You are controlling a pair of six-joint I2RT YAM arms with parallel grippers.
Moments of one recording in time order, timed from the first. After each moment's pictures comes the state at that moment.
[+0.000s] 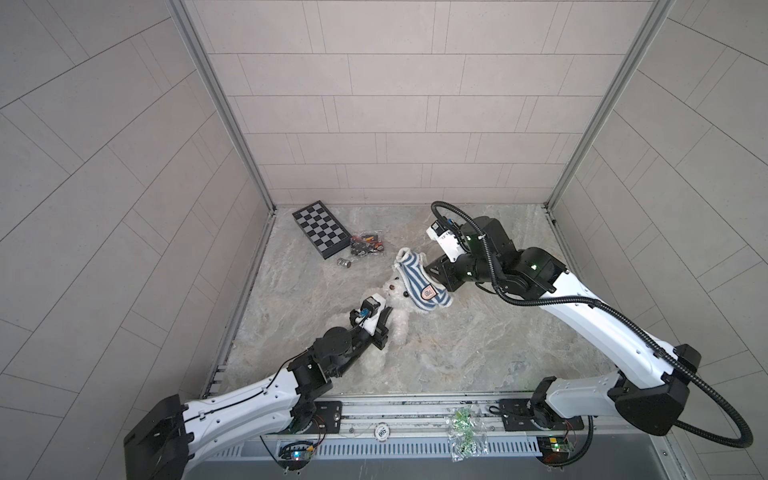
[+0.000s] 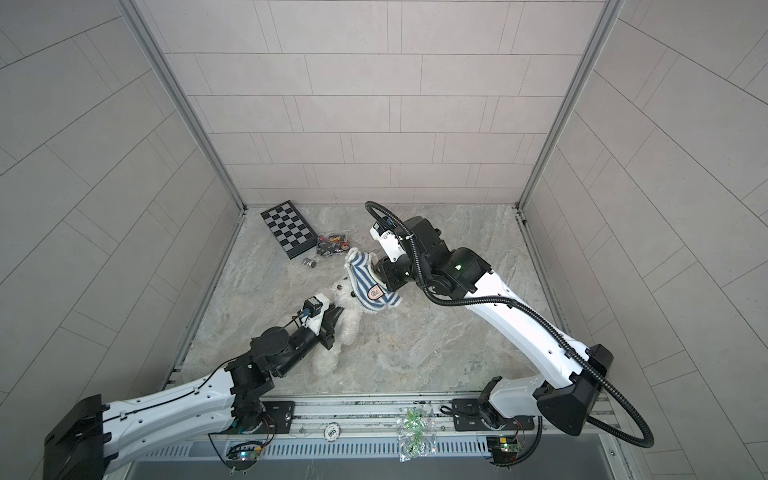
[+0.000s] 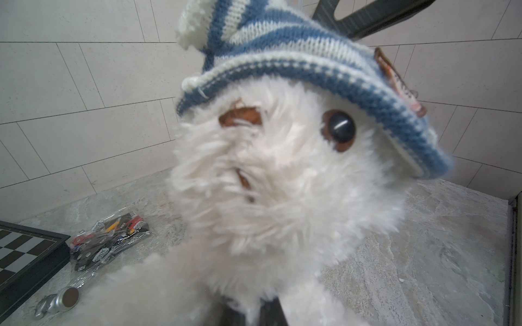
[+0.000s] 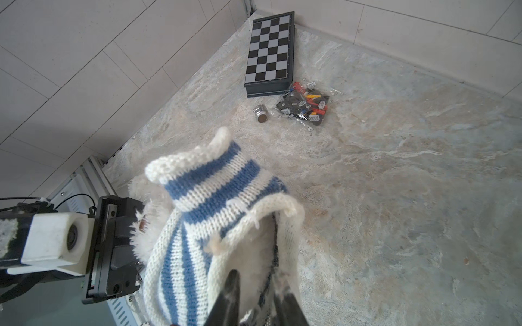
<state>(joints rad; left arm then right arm) -0.98 0.76 0.21 0.49 -0.29 0.02 0.72 1.33 1.47 -0.82 -0.19 0.18</state>
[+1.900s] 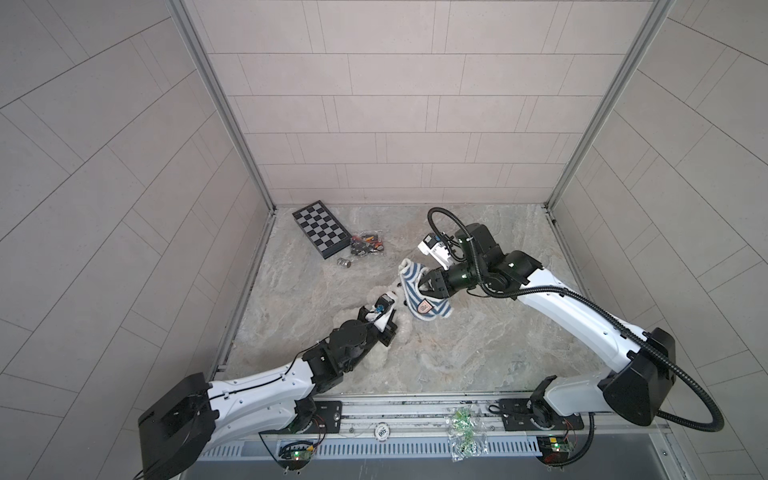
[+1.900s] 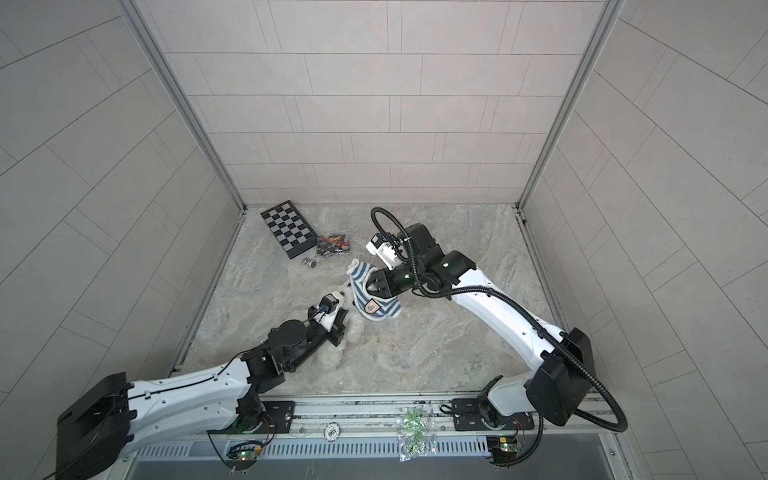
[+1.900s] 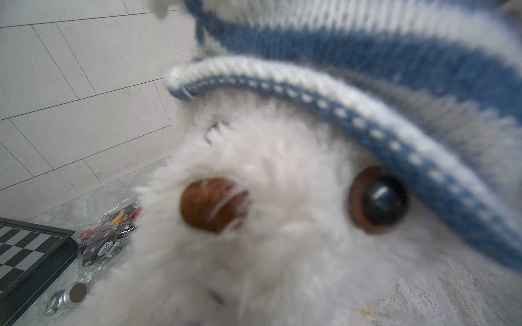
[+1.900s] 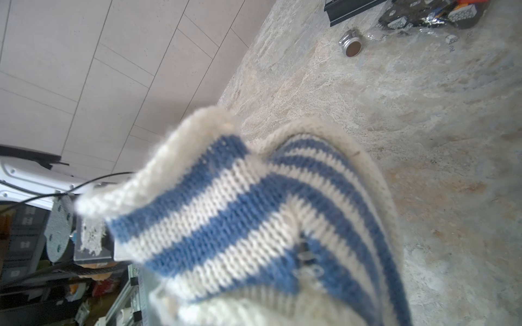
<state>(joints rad) -0.99 0.96 0.27 0.53 -0.32 0.08 0.62 1.39 1.27 -0.66 -0.66 0.32</state>
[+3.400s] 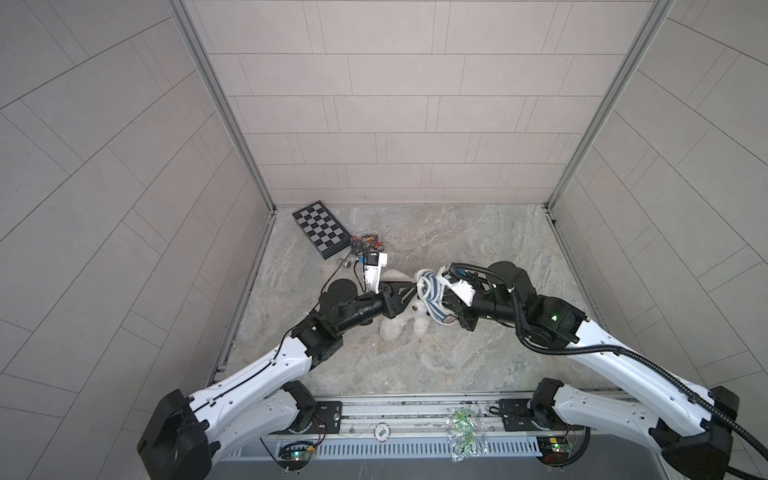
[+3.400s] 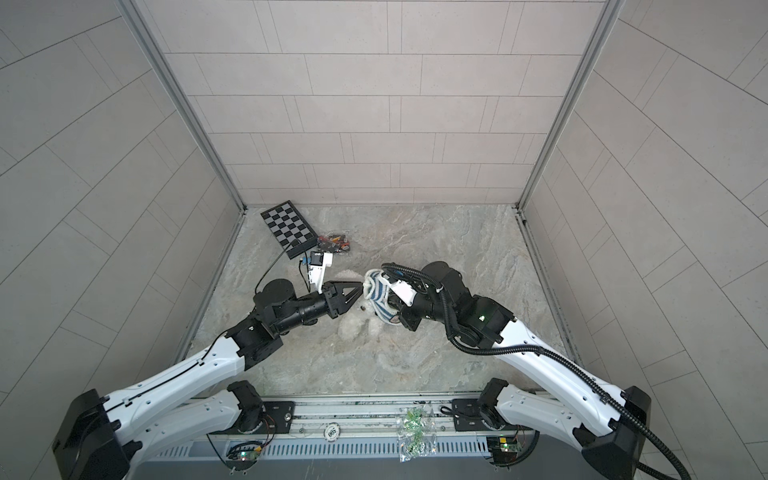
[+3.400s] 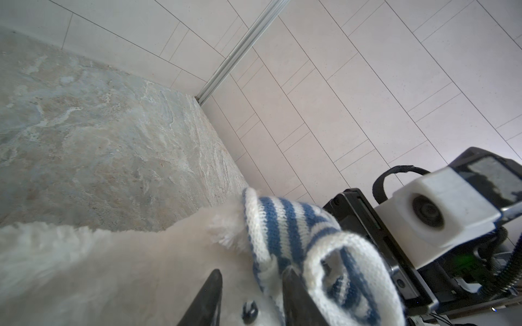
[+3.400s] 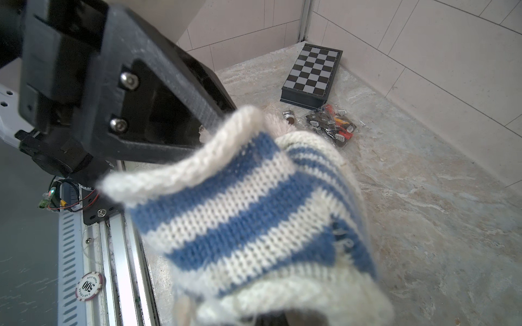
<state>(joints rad) -0.75 0.97 0.59 0.29 0.32 -0.78 0.77 0.98 0.95 -0.50 -0.22 -0.13</state>
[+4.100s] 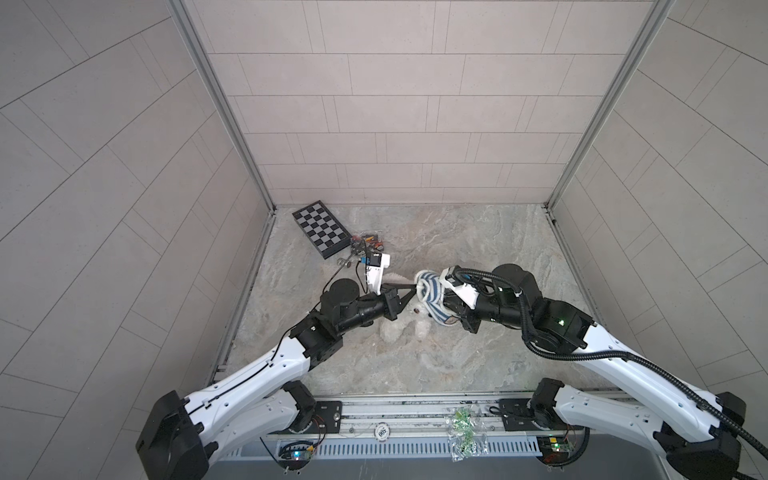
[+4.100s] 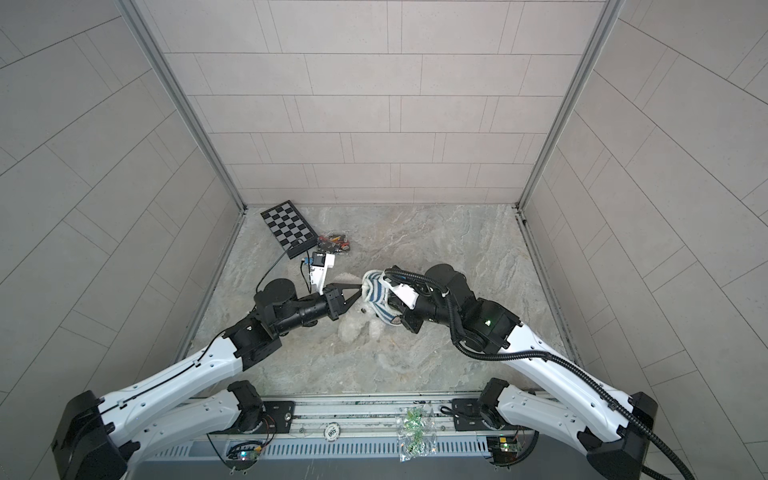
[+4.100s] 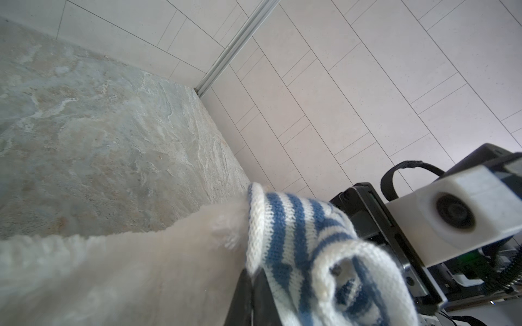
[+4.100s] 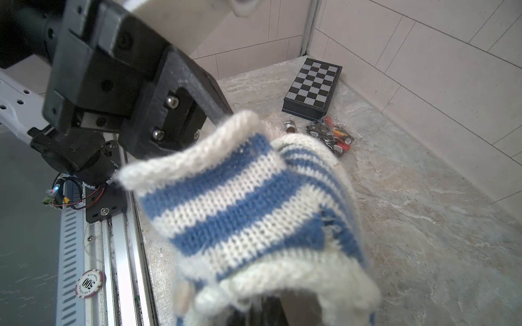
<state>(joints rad) -0.74 0.93 0.61 0.20 0.29 -0.77 0.79 0.94 0.95 -0.51 -0.21 -0.16</state>
